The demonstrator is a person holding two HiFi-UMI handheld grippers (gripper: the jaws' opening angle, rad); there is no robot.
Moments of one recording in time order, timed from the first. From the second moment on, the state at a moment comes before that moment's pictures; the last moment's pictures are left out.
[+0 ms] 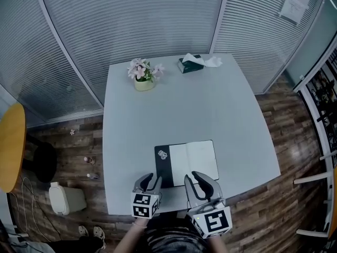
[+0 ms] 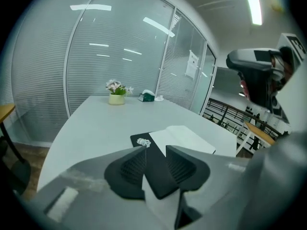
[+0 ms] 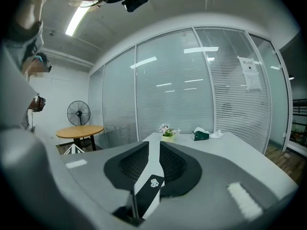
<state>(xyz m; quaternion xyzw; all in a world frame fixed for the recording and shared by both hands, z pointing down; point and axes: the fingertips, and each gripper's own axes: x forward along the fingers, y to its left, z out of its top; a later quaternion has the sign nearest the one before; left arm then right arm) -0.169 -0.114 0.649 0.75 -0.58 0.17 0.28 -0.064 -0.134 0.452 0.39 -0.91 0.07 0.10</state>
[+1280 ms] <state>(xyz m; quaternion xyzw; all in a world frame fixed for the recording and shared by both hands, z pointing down) -0.158 -0.107 0.739 0.64 -0.58 0.11 0.48 -0.009 -0.159 0.456 0.41 -0.90 0.09 0.09</state>
